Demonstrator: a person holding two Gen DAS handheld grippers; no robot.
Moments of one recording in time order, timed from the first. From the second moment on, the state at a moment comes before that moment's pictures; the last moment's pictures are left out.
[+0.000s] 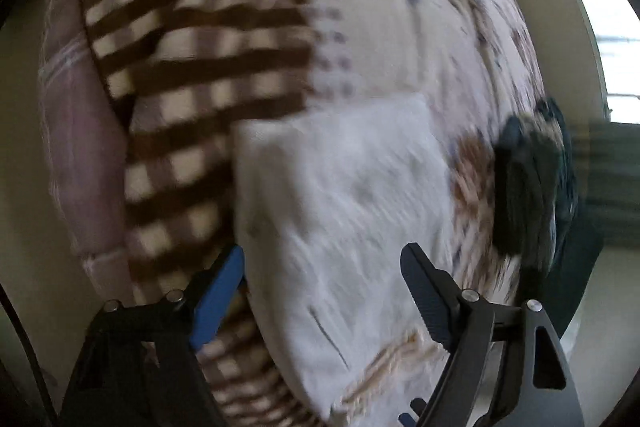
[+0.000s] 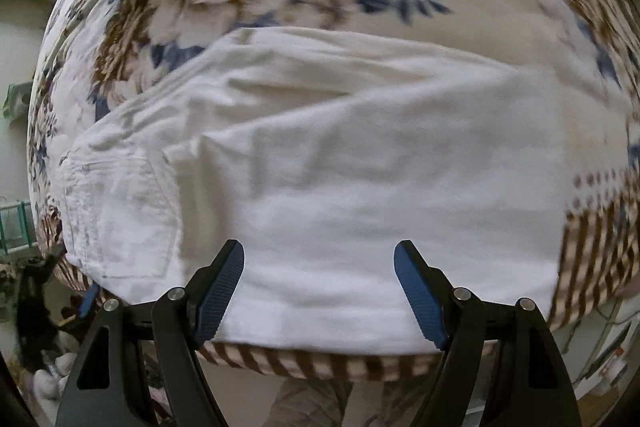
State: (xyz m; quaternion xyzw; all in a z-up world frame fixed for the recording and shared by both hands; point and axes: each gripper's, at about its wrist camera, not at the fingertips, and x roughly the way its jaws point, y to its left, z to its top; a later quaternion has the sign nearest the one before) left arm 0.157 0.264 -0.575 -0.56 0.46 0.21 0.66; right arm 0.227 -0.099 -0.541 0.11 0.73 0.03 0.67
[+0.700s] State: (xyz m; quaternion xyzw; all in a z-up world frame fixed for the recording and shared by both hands) left arm 0.189 0.264 -0.594 -0.49 0.47 0.21 0.71; right arm 0.271 -0.072 -0.562 0.02 0.74 -0.03 0.67
